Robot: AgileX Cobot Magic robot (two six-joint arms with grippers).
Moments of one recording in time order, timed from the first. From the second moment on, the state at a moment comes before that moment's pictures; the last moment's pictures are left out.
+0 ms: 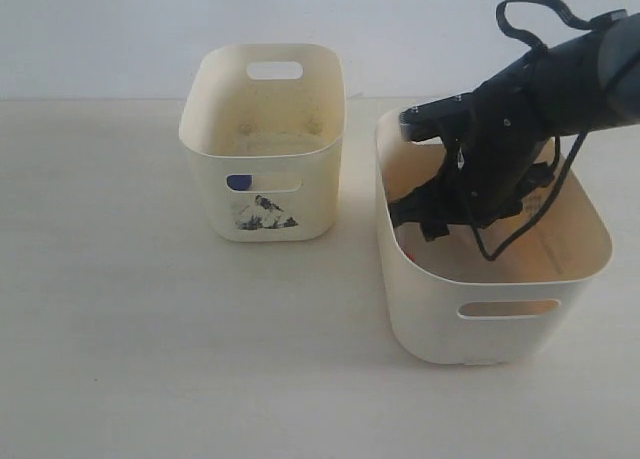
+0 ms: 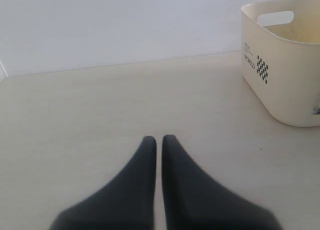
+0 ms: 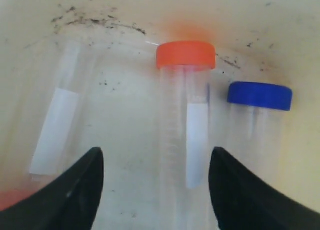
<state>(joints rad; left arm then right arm) -0.02 0.01 0.00 0.13 0.28 -0.02 0.33 1.92 -1.15 -0.28 0.52 0.36</state>
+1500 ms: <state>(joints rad) -0.02 0.01 0.00 0.13 0.28 -0.02 0.53 1.78 -1.15 0.04 -0.45 0.30</state>
